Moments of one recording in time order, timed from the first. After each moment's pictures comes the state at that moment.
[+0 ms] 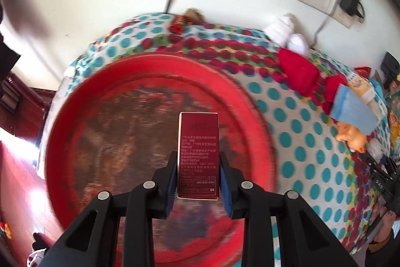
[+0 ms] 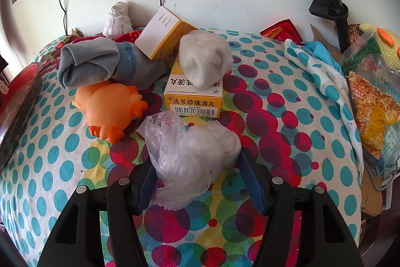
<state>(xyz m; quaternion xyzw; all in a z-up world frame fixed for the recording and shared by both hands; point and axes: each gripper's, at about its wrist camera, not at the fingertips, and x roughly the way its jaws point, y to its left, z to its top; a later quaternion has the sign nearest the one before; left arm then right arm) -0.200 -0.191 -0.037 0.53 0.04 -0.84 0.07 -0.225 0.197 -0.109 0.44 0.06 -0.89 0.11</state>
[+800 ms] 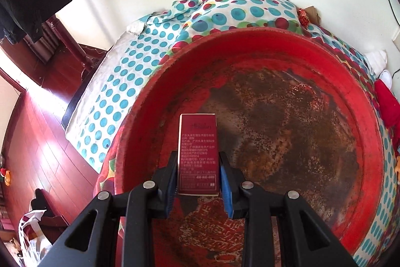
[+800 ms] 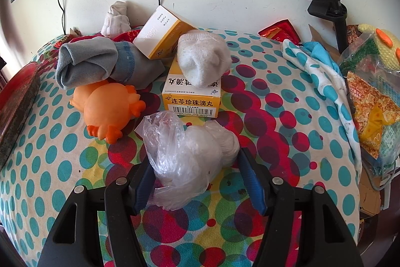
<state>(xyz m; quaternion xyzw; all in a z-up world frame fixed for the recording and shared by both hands) -0.170 -0.350 -0.084 0.55 0.10 -0.81 0.20 -0.228 0.201 -0.111 0.44 0.06 -0.89 0.12</state>
